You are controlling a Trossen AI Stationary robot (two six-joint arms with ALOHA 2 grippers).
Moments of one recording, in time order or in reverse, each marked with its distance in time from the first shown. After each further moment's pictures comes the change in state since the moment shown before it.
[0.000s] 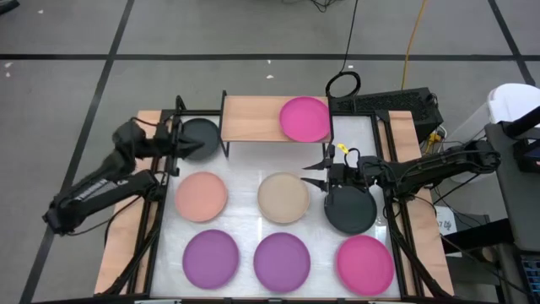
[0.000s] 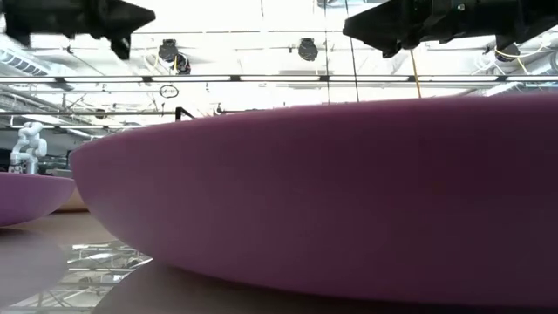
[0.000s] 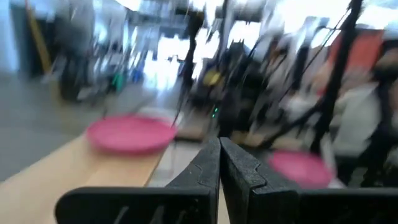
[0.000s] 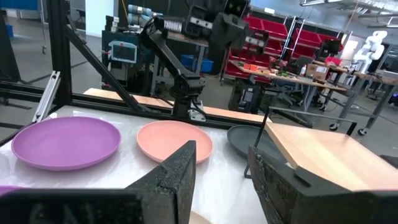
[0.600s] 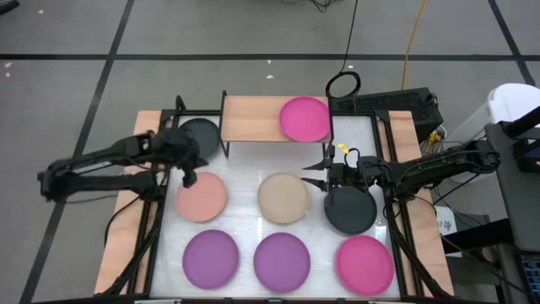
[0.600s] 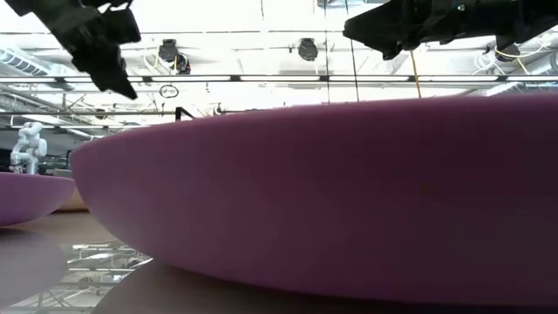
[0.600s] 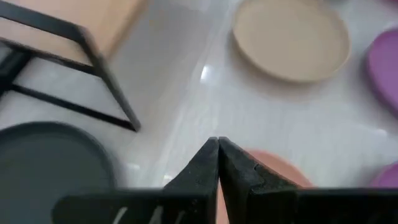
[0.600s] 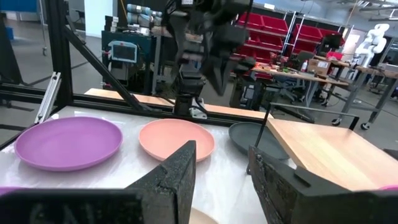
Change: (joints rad) left arm -0.374 0.327 0.236 -0.764 -0.545 0.080; right arm 0.000 0.000 0.000 -0.007 0.002 0.021
